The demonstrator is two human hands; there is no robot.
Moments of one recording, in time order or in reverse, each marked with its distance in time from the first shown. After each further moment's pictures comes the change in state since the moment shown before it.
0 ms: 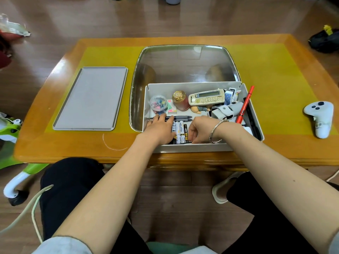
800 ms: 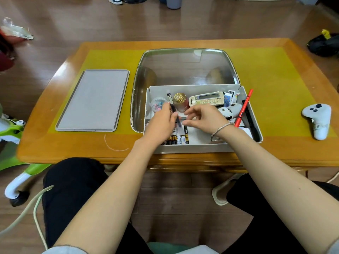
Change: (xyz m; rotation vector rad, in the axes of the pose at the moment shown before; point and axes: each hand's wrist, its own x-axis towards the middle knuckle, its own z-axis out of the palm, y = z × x) left_hand -0.024 0.014 -0.020 -0.608 0.469 0.056; right_hand -0.004 -0.002 -0.008 0.433 0.509 0.004
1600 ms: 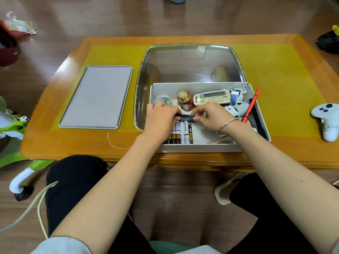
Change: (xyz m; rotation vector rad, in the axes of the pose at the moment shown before) left_hand 0.004 -0.013 -0.007 0.542 0.099 0.237; right_hand 0.016 0.017 -0.002 -0.319 -0.059 -0.046
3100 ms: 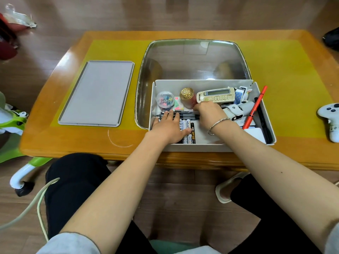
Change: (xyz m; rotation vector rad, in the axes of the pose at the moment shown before) left_hand 0.006 0.004 0.027 -0.030 -0.673 -0.189; right_hand 0.023 -0.009 0.023 -0.369 -0.023 0.058
